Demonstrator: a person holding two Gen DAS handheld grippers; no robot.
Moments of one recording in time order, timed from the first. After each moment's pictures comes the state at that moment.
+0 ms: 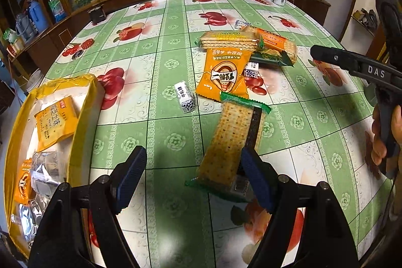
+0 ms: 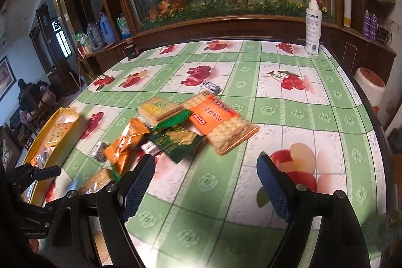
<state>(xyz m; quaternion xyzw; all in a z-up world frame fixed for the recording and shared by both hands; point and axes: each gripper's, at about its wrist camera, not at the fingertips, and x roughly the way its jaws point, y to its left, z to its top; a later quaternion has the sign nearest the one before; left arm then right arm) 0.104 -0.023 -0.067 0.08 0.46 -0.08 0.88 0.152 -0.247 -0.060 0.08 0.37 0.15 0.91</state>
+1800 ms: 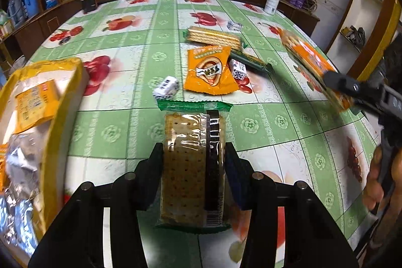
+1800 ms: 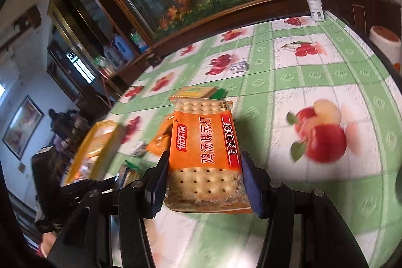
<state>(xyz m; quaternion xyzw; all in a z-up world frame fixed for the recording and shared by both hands) 0.092 -0.008 -0.070 0.01 0.45 -0.12 0.89 0.105 -0.254 -0.064 0.21 0.37 0.22 0.88</state>
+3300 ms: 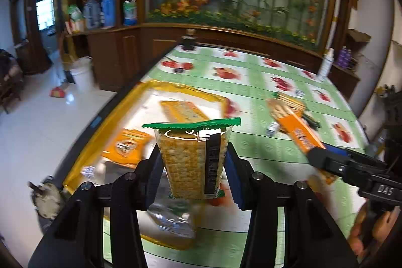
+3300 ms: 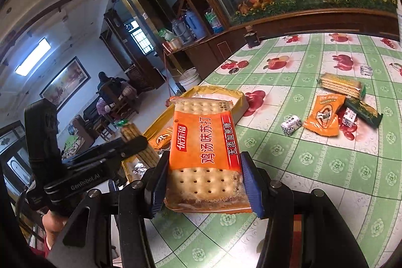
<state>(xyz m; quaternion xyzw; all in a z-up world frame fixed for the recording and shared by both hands) 0.006 0.141 0.003 -0.04 0.33 0.05 0.94 0.040 -0.069 -0.009 0.15 0.34 0.38 0.85</state>
